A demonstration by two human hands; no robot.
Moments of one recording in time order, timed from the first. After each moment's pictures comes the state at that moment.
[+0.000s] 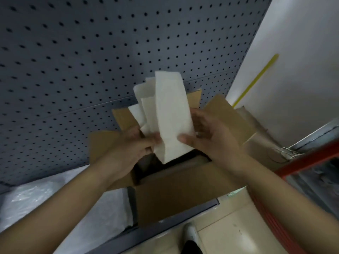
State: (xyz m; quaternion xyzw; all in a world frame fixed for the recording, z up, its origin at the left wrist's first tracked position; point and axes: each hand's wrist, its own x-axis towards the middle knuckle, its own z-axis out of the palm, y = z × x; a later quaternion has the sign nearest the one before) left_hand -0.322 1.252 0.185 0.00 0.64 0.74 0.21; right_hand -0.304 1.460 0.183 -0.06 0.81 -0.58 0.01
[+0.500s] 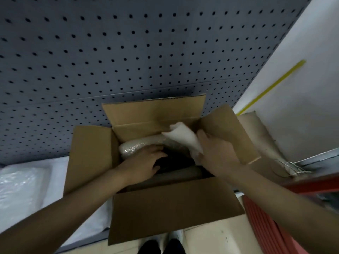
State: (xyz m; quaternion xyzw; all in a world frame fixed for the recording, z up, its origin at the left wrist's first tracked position) left_hand -0.361 1.288 0.079 0.24 0.94 0.18 0.18; right_hand -0.366 1.516 0.115 -0.14 0.98 -0.08 0.06
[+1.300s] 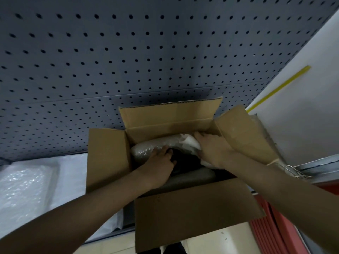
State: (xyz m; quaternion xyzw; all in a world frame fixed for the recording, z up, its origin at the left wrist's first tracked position) left_hand -0.365 1.293 0.063 0.29 0.93 -0.04 0.23; right_hand -0.411 1.485 0.090 -0.19 0.97 0.01 0.16
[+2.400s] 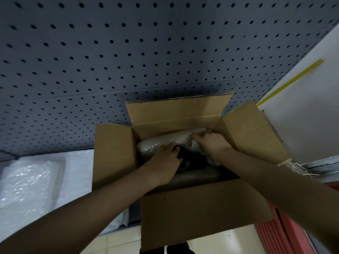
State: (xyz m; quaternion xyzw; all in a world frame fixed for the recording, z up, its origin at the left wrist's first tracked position) left_hand -0.369 1.291 0.066 0.31 0.92 -0.04 0.23; right_hand -0.432 1.473 0.063 -0.22 0.94 0.11 0.25
